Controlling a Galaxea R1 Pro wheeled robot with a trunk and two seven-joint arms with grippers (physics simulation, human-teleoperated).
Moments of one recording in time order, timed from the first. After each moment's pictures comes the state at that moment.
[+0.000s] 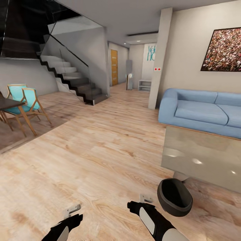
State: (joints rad) left arm -0.41 0.03 0.07 -0.45 0.27 0.15 0.09; right arm -0.55 0.17 0.23 -0.44 -0.48 0.28 -0.20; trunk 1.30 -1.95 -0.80
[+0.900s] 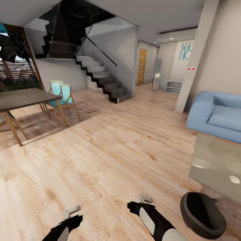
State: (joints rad) left arm -0.41 0.02 0.07 -0.44 0.27 0.14 0.09; right arm -0.55 0.17 0.23 -0.43 -0.48 0.28 -0.20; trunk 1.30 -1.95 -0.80
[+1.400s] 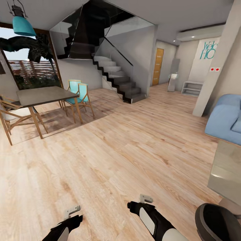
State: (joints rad) left arm -0.41 0.02 0.07 -0.44 0.27 0.14 0.09; right arm -0.55 0.17 0.23 -0.43 -0.48 0.28 -0.20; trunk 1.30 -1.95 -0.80
